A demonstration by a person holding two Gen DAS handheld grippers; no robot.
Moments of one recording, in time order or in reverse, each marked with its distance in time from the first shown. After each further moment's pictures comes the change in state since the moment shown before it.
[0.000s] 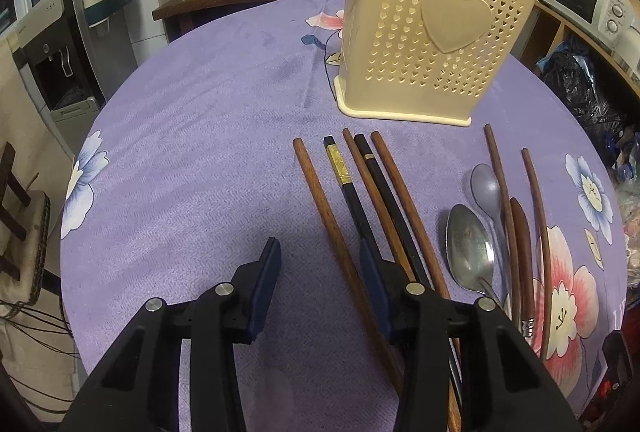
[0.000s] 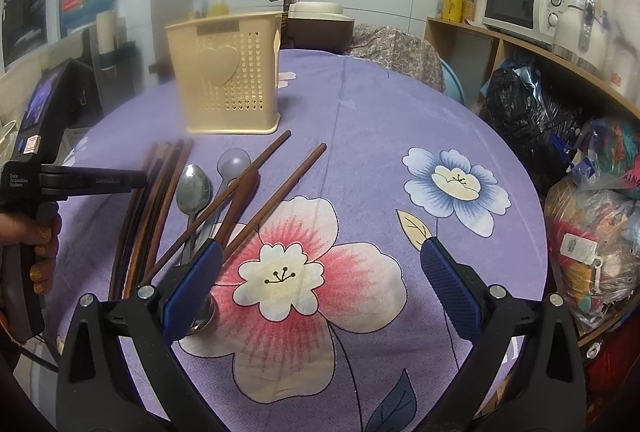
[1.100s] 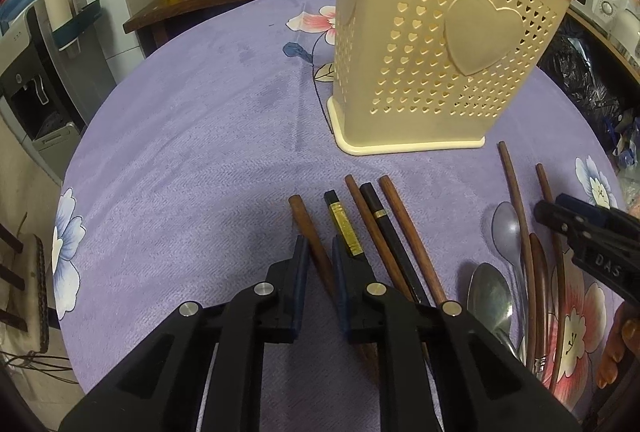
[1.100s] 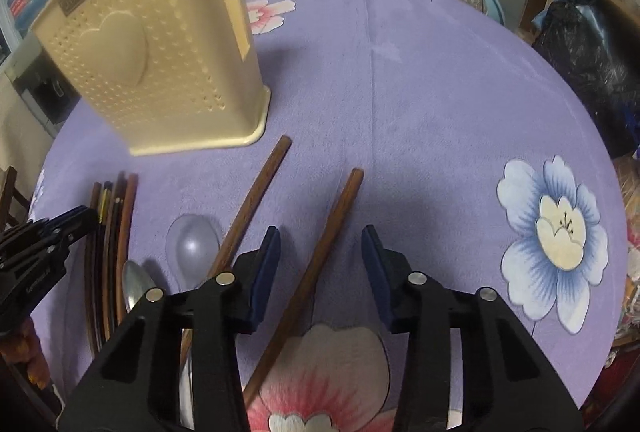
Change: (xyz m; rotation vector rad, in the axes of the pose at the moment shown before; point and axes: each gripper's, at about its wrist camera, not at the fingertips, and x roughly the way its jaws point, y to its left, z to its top) left arm 0.031 0.000 0.041 0.082 0.036 -0.029; right arm 0.167 0.004 0.090 0.085 0.346 0.075
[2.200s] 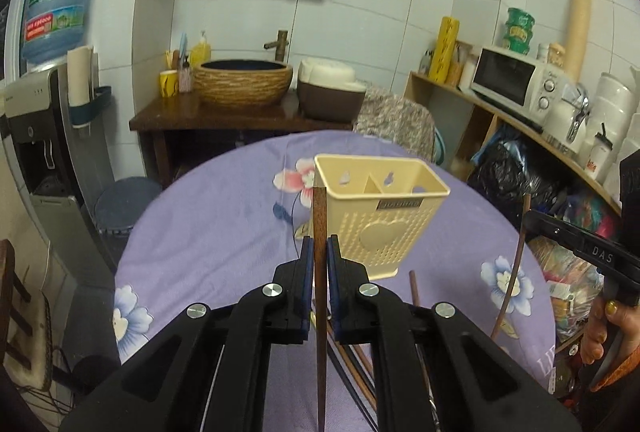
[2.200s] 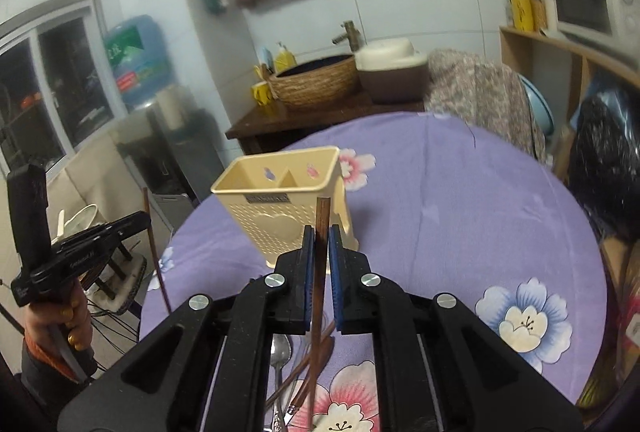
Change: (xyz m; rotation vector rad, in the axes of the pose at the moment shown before) left arm -0.151 0.017 0.027 -0.029 -0.417 -0.144; right arm -0.169 -0.015 0.029 -0.068 -0.390 0.345
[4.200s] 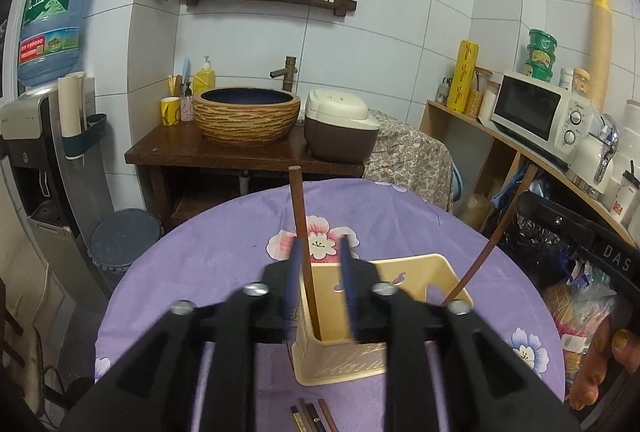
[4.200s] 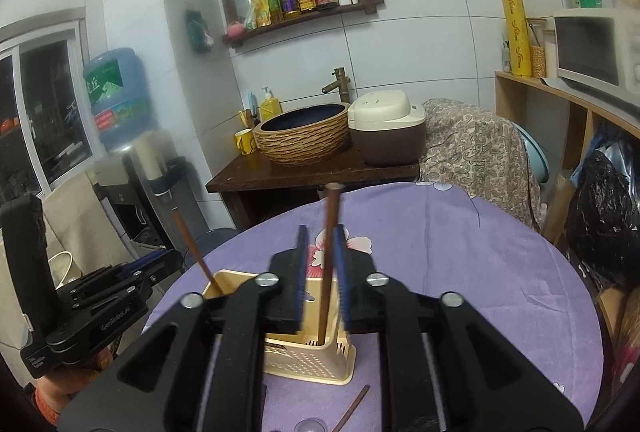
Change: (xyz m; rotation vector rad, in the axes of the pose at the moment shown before) left arm 0.057 -0.013 0.068 -0.029 -0.093 0.049; right arm 0.054 0.013 0.089 -0.003 -0.139 -0.082
